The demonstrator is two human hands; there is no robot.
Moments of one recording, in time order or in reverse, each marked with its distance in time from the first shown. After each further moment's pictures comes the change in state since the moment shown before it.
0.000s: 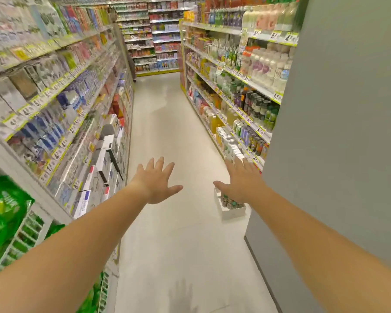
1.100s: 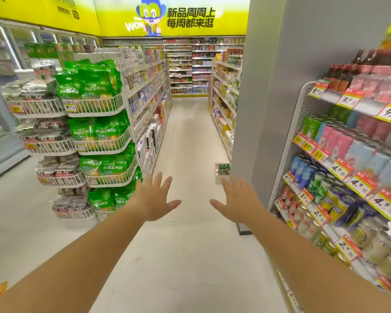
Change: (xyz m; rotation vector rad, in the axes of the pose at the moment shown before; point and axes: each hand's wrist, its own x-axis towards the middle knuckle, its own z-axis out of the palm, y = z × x) left_hand -0.935 0.392 -0.031 -0.040 0.047 -0.216; right_hand -0.956 0.080 -0.046 -0.046 0.077 -0.223
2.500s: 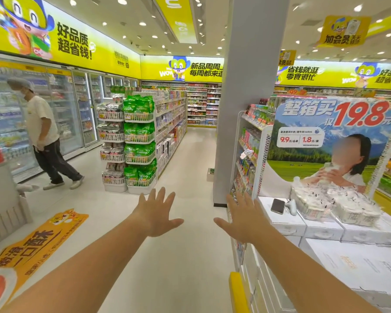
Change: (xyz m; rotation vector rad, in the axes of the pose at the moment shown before) left_hand -1.027 0.488 -0.135 -0.033 0.041 -0.120; right_hand -1.103 0.152 -0.162 -0.024 0.066 -0.120
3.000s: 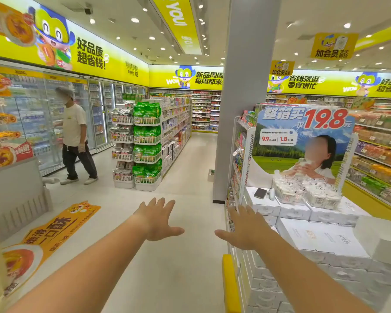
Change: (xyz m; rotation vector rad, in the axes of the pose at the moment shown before) left_hand -0.271 0.094 -0.047 -0.108 -0.098 -0.005; right_hand -0.279 0.009 -0.057 -0.015 -0.151 -0.002
